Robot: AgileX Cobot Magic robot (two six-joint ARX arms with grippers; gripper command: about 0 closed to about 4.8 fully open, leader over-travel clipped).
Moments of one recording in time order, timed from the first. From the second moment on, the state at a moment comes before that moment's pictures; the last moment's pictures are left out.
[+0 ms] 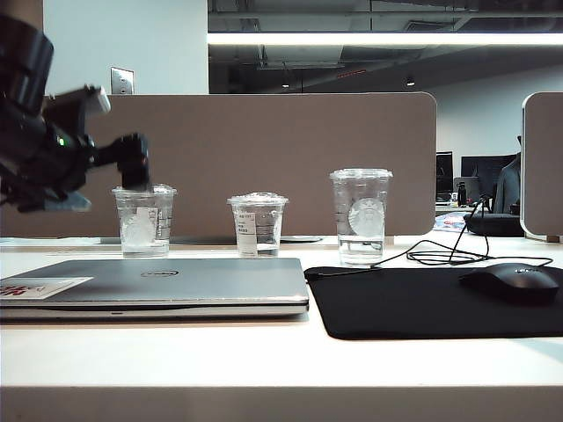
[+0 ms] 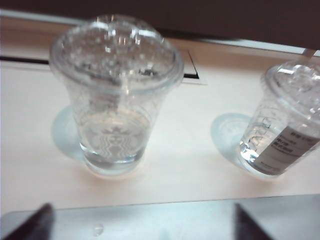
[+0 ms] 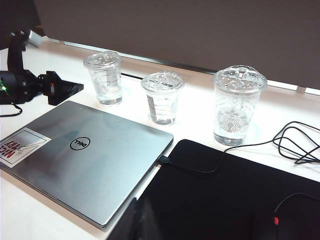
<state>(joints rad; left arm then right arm) -0.18 1.67 0.76 0.64 0.04 -0.18 0.58 0.46 0.50 -0.18 0.10 0.02</state>
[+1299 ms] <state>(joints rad) -0.21 2.11 1.12 0.85 -0.18 -0.15 0.58 0.46 0.50 -0.18 0.08 0.02</state>
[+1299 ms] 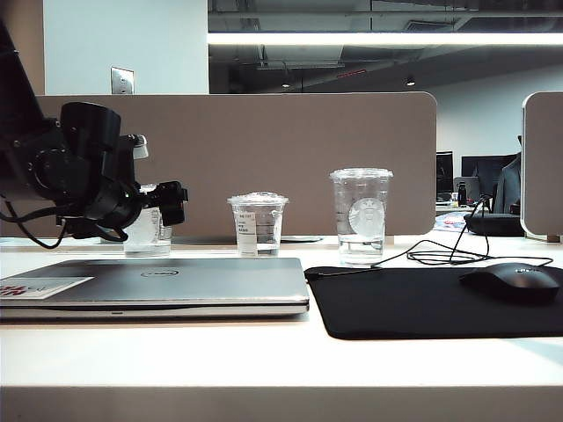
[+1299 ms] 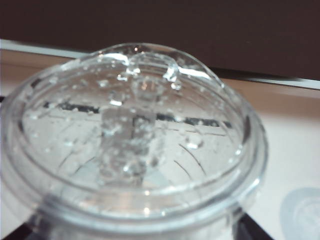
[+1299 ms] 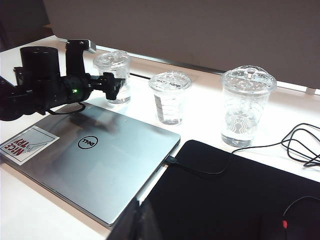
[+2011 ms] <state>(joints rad) -0.21 2.25 1.29 0.82 -0.18 -0.11 0.58 0.46 0.50 -0.18 0.07 0.02</state>
